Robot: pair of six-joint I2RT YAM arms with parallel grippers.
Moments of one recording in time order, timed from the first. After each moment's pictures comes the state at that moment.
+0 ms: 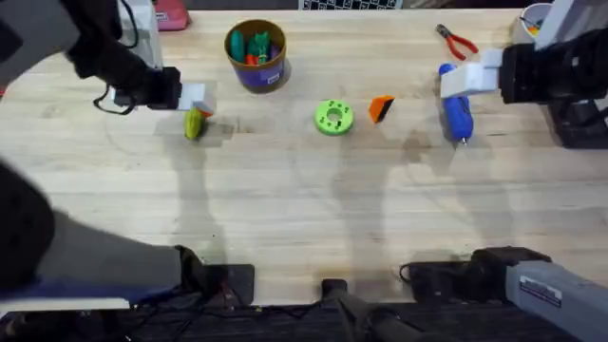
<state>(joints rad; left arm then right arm) 0.24 1.65 1.22 -0.95 0.16 0.26 0.00 1.16 1.19 -1.09 -0.06 0.01</state>
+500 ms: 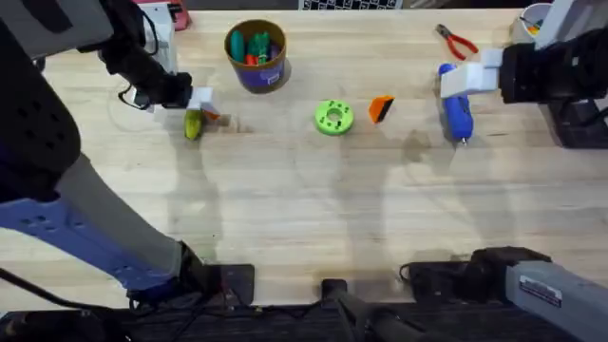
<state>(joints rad) 0.24 1.92 1.33 -0.90 0.16 0.28 0.00 1.16 1.19 -1.09 -0.06 0.01</state>
